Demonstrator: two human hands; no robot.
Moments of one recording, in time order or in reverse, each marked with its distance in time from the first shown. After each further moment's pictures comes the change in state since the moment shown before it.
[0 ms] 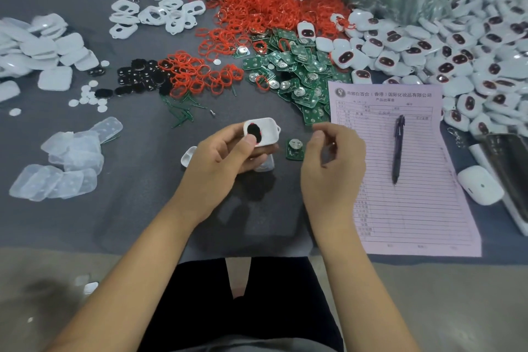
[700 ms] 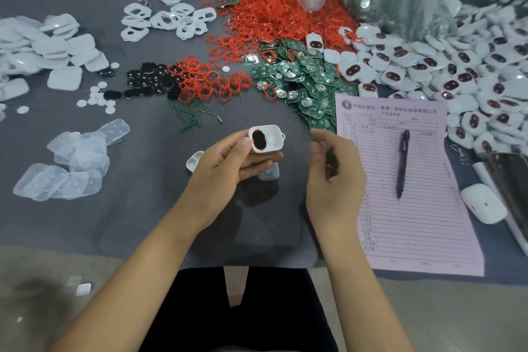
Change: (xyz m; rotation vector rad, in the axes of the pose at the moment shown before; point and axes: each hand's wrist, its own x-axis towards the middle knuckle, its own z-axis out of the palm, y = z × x) left_hand 0.003 -0.002 -0.002 -0.096 0.017 -0.021; right_hand -0.001 0.002 0.000 0.125 -0.111 -0.019
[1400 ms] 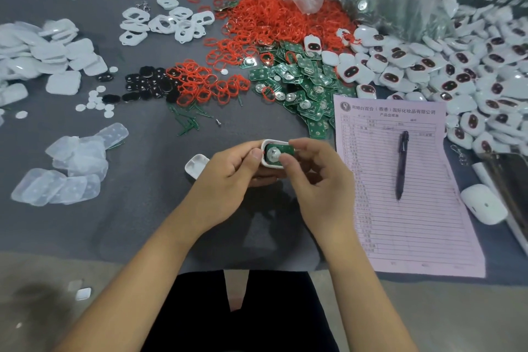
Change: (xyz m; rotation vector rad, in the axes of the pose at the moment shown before) left_hand -0.004 0.004 0.003 0.210 -0.112 -0.016; right_hand -0.001 -0.007 -0.002 0.193 -0.229 0.033
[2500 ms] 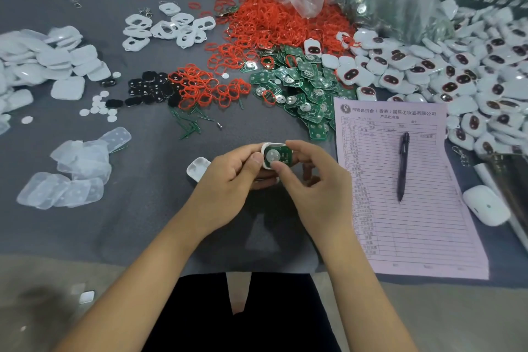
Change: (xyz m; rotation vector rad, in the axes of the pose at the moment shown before) left_hand -0.001 -0.002 -0.001 0.068 0.029 -0.009; right_hand 0.000 0.008 0.002 -0.145 -0.008 -0.067
